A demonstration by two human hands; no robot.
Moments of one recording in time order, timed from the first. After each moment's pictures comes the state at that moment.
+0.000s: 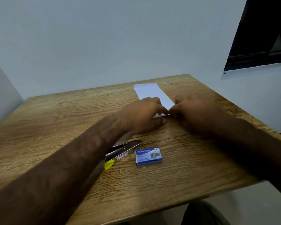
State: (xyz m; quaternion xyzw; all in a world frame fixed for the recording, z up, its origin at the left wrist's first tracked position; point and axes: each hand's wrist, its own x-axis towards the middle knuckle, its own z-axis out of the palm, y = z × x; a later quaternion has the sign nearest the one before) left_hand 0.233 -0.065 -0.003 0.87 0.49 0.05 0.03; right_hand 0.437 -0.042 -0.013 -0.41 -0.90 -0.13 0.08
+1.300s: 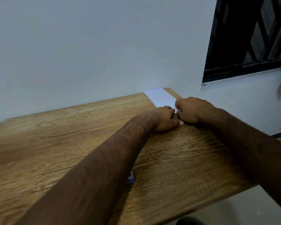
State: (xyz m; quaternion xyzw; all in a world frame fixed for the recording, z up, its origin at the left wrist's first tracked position) left_hand 0.348 0.015 -0.003 0.83 0.54 -0.01 0.12; right_hand 0.498 0.030 0.001 -0.62 -0.79 -0.01 0.03
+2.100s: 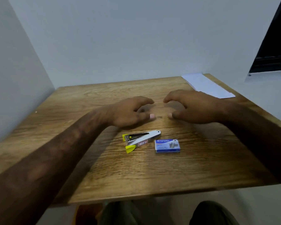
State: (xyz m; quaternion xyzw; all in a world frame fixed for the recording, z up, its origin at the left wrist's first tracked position) left_hand 0.156 -0.117 0.008 0.78 0.60 0.09 0.14; right_hand 0.386 -0.049 0.013 -0.39 -0.92 0.07 0.06
